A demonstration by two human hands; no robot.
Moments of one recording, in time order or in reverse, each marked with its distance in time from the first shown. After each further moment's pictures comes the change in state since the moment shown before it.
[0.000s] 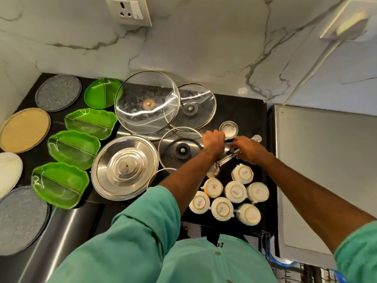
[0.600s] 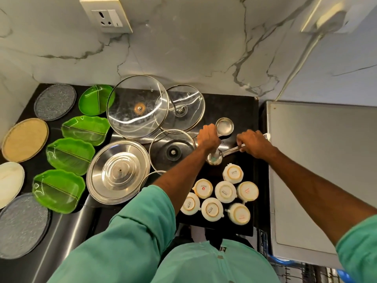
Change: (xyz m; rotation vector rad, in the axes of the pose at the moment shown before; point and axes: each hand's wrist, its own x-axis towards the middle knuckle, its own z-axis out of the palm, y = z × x) left_hand 0.029 0.027 -0.006 -0.381 0.053 -0.234; right_hand -0.004 0.056 -0.011 -0.173 0.014 0.059
